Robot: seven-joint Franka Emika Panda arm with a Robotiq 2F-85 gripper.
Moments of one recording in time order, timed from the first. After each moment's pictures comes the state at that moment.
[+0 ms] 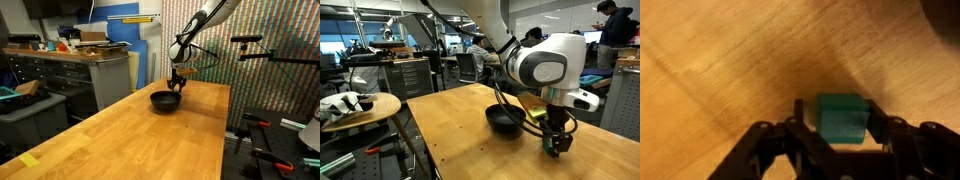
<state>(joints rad) -0.24 0.76 -0.15 -1.74 0.17 2.49 0.14</state>
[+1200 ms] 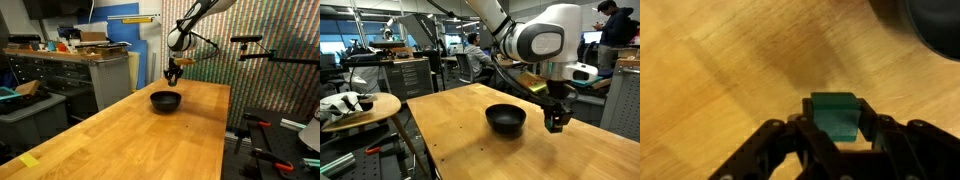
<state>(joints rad) -0.21 0.63 -0.15 -1.77 0.15 2.47 0.14</state>
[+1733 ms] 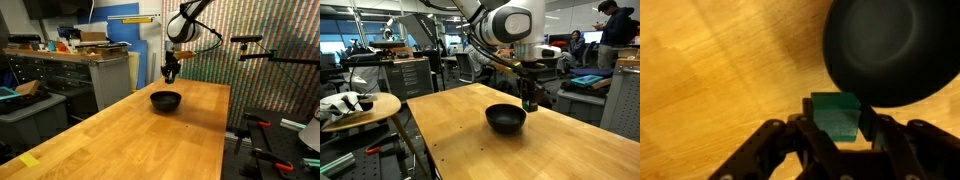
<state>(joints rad) -0.09 0.45 -0.15 -1.95 0.06 2.48 0.14</state>
